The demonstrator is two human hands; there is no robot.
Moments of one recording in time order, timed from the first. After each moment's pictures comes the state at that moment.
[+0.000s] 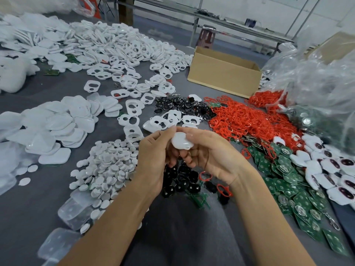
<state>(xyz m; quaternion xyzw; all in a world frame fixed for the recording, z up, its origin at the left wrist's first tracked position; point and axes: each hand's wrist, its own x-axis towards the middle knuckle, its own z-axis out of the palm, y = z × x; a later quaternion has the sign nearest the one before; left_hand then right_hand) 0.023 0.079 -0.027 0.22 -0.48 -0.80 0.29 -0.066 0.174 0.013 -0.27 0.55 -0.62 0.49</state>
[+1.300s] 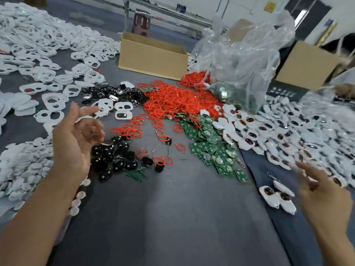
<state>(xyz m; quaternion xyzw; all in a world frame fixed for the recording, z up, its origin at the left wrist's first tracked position) 0.031 0.069 -0.024 0.14 -0.46 -0.82 0.32 -0.036 0.514 0.009 0.08 0.94 -0.20 -0.25</state>
